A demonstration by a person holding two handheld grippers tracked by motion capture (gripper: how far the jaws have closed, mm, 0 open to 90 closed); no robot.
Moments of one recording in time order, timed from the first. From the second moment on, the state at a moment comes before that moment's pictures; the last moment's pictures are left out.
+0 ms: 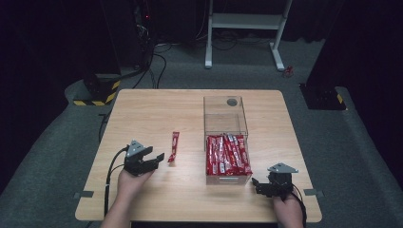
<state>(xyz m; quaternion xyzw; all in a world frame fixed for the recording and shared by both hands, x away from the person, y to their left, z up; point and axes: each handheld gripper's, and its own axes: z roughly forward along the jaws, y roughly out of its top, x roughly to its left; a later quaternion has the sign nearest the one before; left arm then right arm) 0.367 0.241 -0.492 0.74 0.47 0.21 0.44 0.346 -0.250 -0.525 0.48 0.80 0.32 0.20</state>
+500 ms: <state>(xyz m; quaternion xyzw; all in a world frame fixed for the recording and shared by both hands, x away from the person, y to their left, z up) 0.341 0.287 -0.499 0.74 0.49 0.21 0.42 0.346 -0.250 -0.525 0.48 0.80 0.32 0.20</state>
